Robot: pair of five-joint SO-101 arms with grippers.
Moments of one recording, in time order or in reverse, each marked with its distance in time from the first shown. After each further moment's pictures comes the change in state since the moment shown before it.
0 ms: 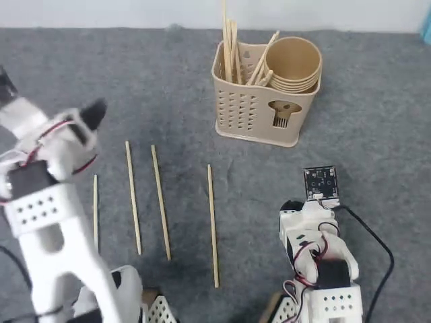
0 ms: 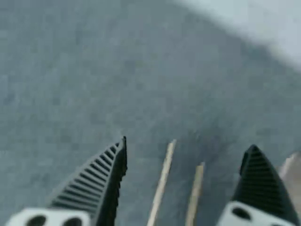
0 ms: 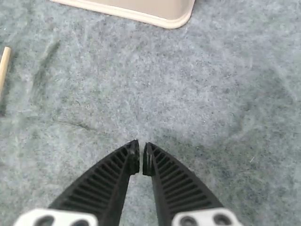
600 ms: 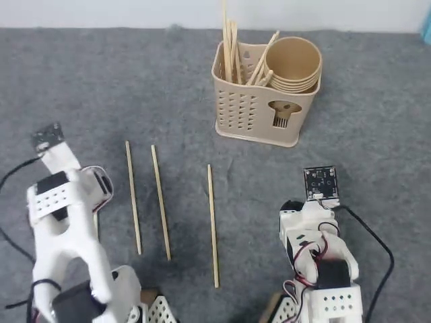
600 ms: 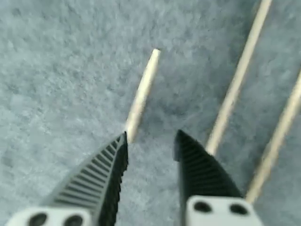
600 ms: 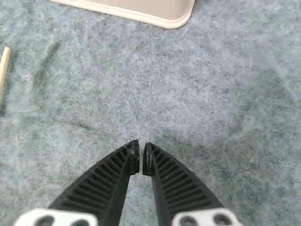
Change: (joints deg) left arm -4.3 12.2 23.6 -6.5 -9.0; right arm 0.0 0.0 0.0 0.0 0.0
